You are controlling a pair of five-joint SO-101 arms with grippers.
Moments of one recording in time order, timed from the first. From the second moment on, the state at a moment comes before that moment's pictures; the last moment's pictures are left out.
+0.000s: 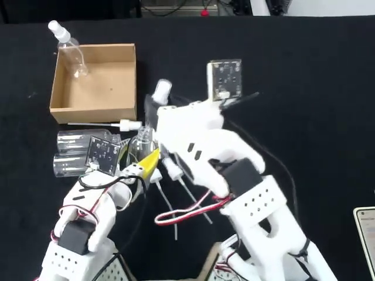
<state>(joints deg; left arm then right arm) 14.9 -104.0 88.1 43.2 0.0 -32.5 -45.6 40.5 39.1 -24.3</state>
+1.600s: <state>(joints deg) 13.5 -103.9 88.1 45.5 0.0 -36.7 -45.6 55.3 27.6 -15.8</state>
